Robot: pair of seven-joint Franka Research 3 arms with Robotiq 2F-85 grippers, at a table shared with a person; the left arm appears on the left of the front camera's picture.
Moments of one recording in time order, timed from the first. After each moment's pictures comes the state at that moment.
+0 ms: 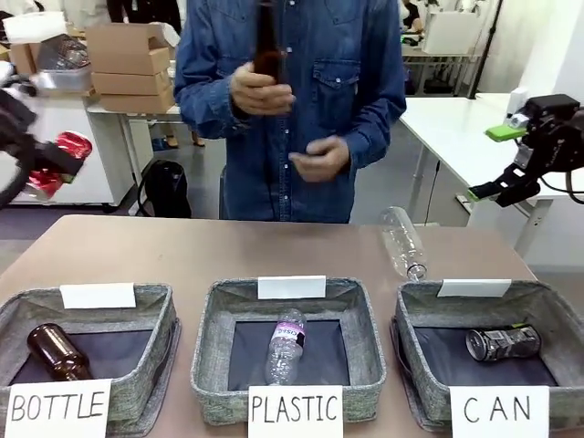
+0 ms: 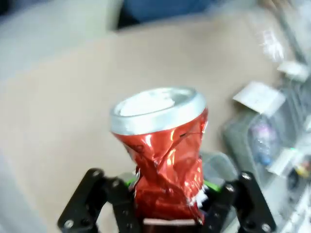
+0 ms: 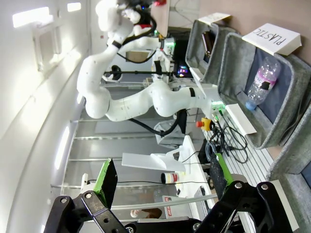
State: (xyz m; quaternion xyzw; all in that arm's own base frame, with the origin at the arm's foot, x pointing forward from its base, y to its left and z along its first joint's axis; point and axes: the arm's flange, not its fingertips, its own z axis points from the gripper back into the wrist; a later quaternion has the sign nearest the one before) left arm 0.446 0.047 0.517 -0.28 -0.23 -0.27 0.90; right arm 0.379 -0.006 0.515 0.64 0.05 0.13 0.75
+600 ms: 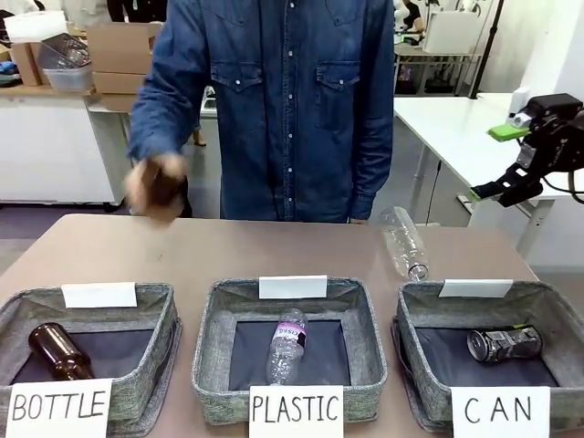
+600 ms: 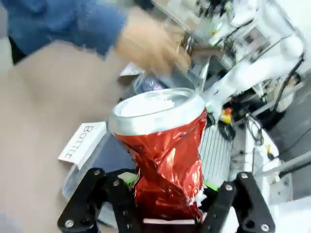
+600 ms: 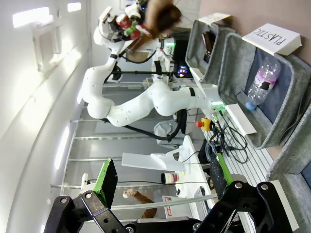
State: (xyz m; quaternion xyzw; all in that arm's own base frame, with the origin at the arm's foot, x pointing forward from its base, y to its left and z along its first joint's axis) left arm 0.323 0.186 0.566 -0.47 -0.26 -0.37 0.76; right arm 0.379 -0.006 0.515 0.64 0.05 0.13 0.75
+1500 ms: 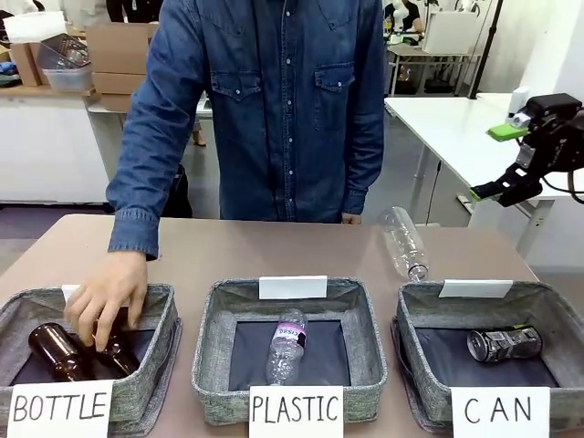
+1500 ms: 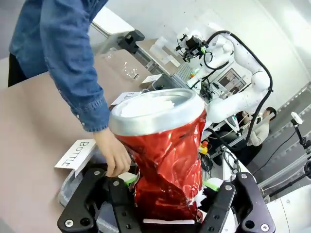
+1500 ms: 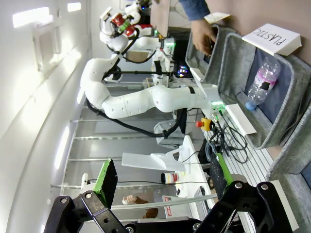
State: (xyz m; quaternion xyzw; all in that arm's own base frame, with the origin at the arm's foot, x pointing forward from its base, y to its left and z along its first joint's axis) left arm 0.318 0.253 0.563 -0.54 -0.31 -0.31 0.71; right arm 0.380 -0.006 0.515 0.64 0.05 0.13 0.75
